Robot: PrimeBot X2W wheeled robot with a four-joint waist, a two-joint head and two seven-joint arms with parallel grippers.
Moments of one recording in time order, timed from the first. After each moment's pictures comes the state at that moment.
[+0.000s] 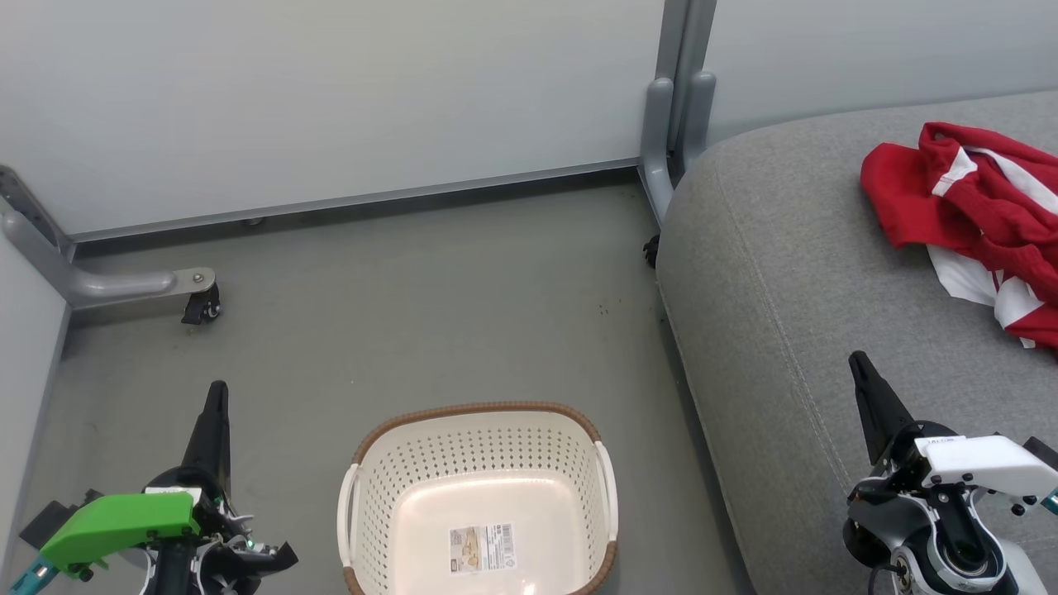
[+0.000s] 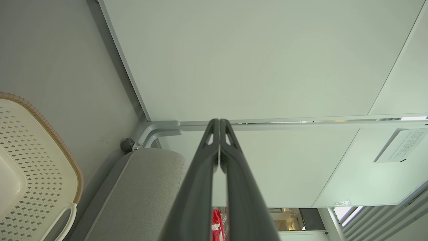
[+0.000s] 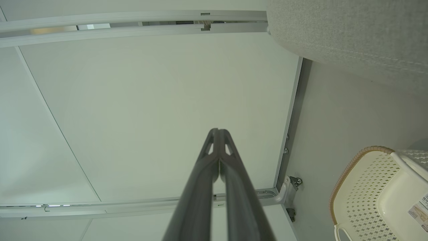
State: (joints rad) left arm -0.10 0.07 0.09 0.24 -1.64 -0.13 0.09; right arm -0.10 -0.07 -0.09 0.24 1.64 0.13 0.09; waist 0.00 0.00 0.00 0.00
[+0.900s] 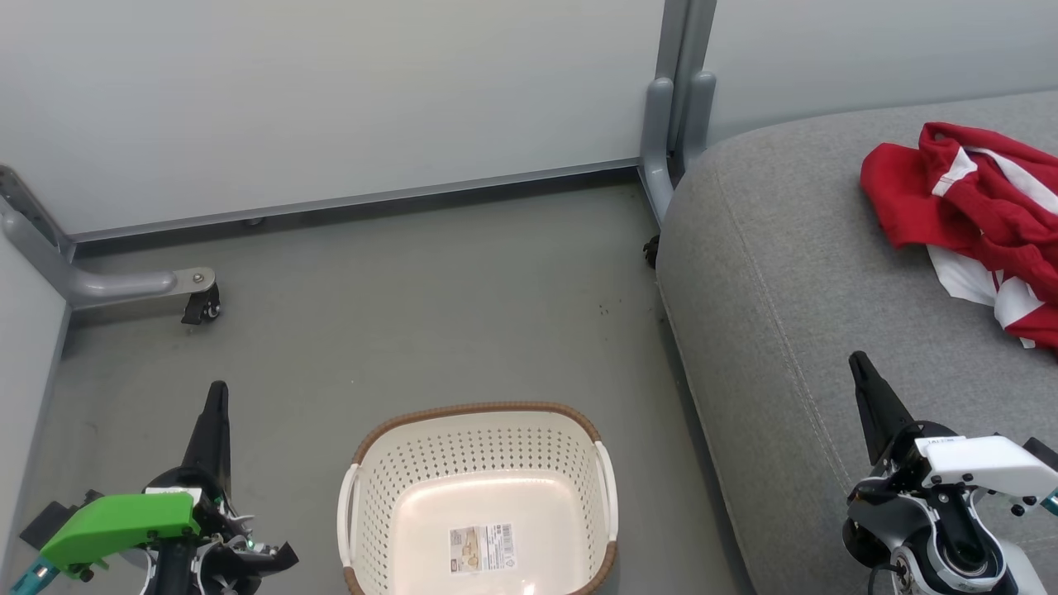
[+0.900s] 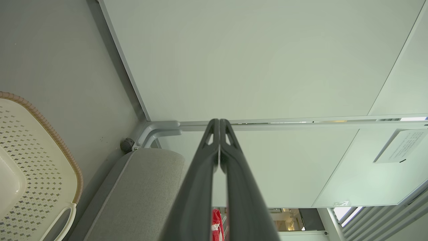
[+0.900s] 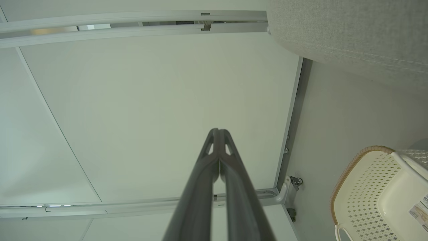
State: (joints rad) left arm -0.10 0.07 0.09 0.24 -1.63 -0.13 0.10; right arm -0.10 -0.06 -0.09 0.24 1.63 0.13 0.10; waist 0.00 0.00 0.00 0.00
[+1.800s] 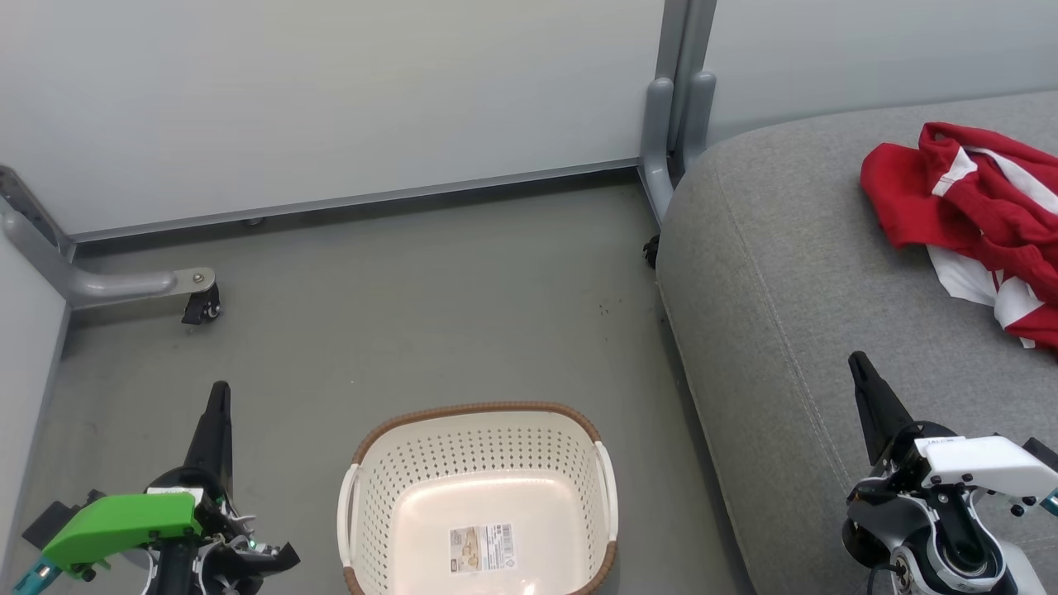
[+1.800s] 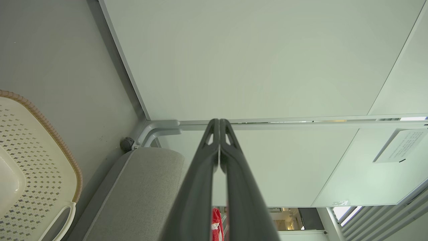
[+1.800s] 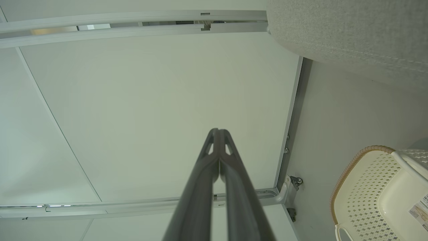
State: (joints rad) left arm -0.10 0.06 0.10 0.24 -1.63 -0.13 0.10; right arm -0.11 -0.06 -0.10 0.24 1.63 0.13 0.10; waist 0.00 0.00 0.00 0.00
